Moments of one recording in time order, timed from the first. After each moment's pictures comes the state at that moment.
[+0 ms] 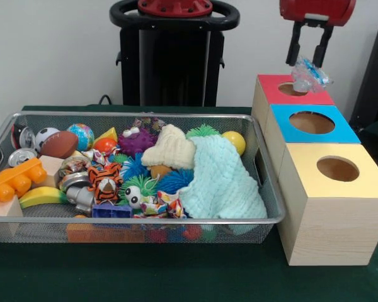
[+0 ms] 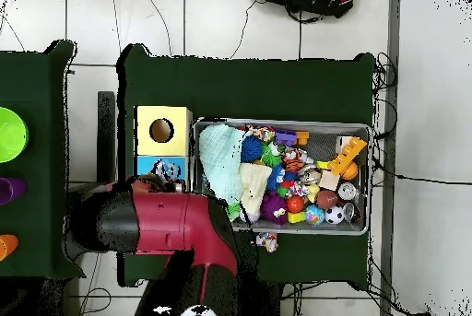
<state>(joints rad) 0.21 -0.86 -0.23 1.75 0.11 0.61 1.77</state>
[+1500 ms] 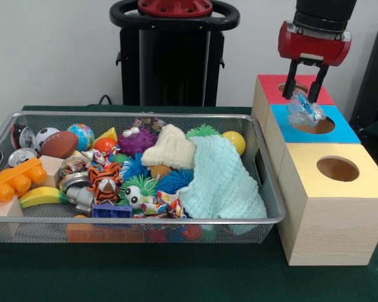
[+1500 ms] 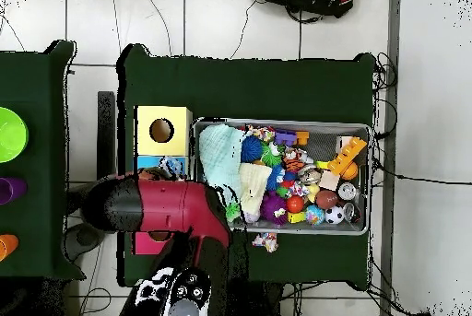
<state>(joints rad) 0.24 -0.72 -0.26 1.70 0.15 0.55 1.84</state>
